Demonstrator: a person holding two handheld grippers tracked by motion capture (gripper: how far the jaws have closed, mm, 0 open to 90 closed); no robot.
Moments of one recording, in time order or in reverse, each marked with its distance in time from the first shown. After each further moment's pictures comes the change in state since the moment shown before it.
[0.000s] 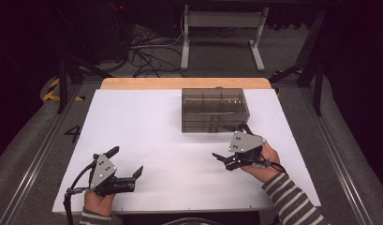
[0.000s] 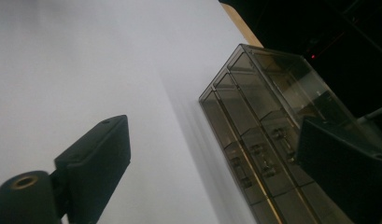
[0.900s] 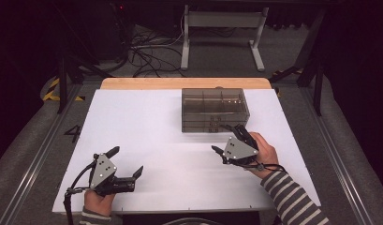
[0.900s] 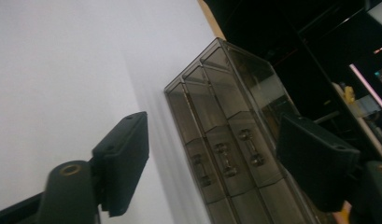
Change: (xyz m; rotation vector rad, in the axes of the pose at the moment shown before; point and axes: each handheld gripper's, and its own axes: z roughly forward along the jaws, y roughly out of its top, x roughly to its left) left arm 0.000 0.000 0.000 0.002 -0.006 -0.004; right arm 0.009 -0.006 0.014 0.028 -0.173 -0.175
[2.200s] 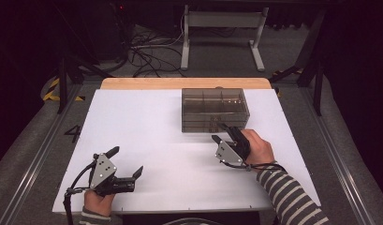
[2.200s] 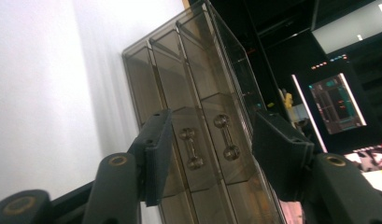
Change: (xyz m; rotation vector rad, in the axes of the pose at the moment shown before) left arm 0.000 0.000 0.000 0.000 0.000 0.002; right arm 0.015 -0.019 0.033 0.076 -0.200 -0.234
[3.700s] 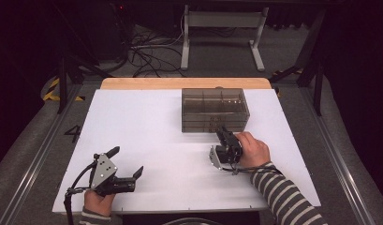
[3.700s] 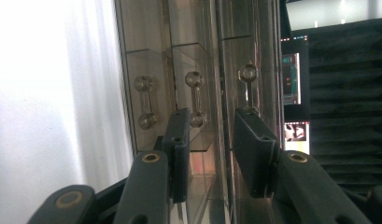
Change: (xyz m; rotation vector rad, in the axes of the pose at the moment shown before) left arm 0.000 0.000 0.001 0.007 0.003 0.006; right arm 0.037 -0.009 0.028 0.238 -0.165 -0.275
